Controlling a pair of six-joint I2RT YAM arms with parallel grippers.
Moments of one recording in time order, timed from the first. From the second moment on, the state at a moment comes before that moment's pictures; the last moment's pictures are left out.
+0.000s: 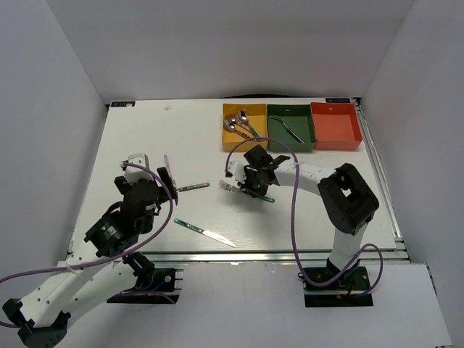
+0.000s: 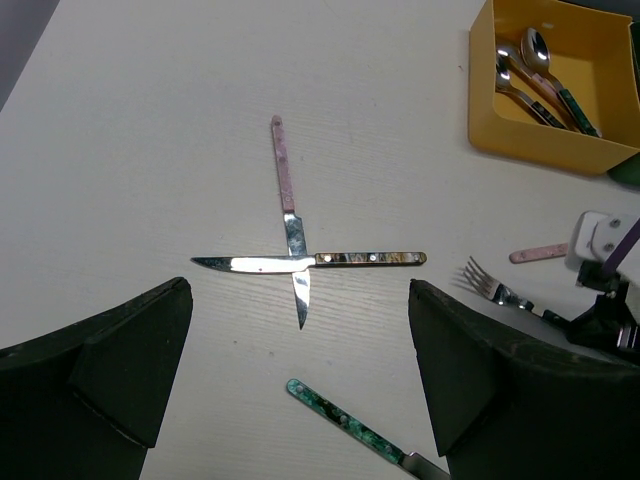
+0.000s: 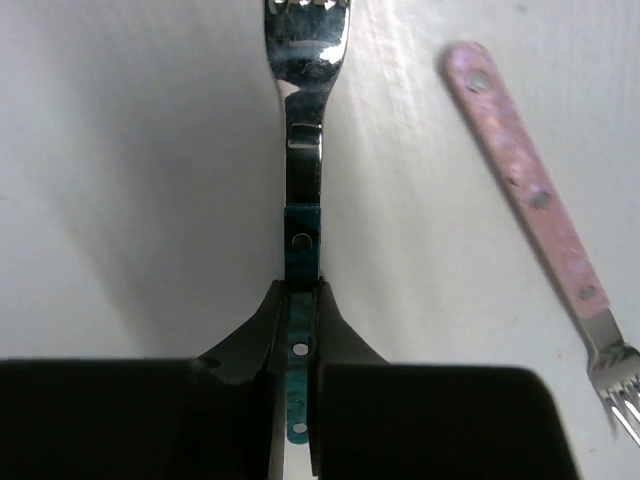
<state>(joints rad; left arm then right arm) -0.76 0.62 0.78 -0.61 -0.80 -0.47 0.70 1.85 1.17 -0.46 -0.20 -0.58</state>
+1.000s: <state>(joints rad) -0.76 0.68 0.78 -0.60 -0.80 -0.45 0.24 2.28 1.99 -0.54 -0.03 -0.55</state>
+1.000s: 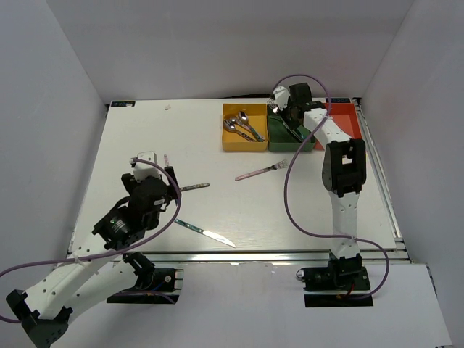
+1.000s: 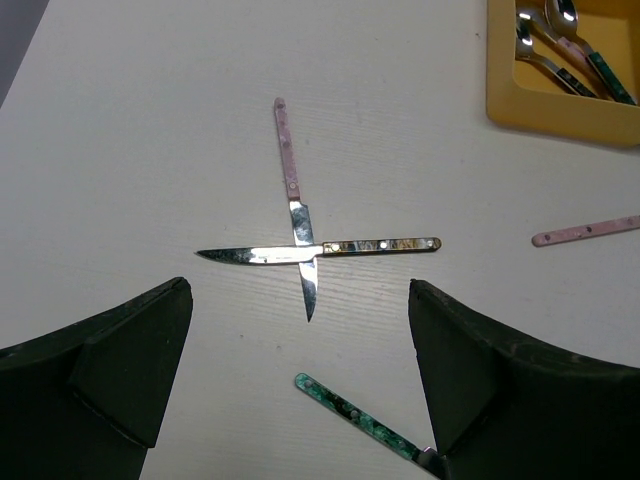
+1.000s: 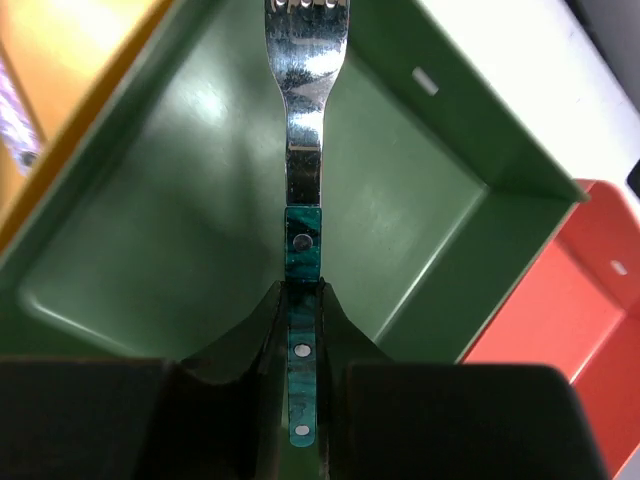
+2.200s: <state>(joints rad) -0.76 0.63 0.77 -0.60 -0.79 -0.45 0.89 1.92 1.54 -0.94 0.86 1.36</state>
